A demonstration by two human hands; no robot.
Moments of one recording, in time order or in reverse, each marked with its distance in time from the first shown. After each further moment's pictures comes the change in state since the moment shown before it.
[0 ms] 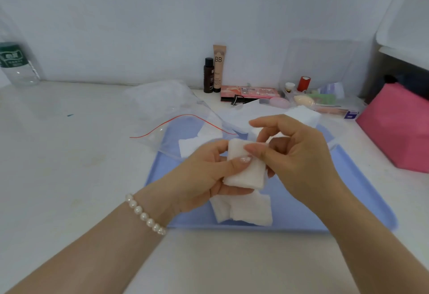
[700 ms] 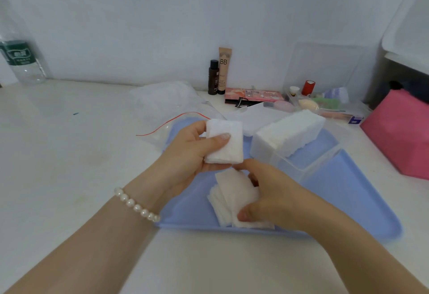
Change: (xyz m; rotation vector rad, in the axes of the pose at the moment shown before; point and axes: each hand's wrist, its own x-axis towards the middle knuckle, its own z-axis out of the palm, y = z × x) left_hand 0.002 0.017 -0.020 0.040 0.268 0.154; right_hand -0.012 0.018 0.017 -0.419 -0.563 0.359
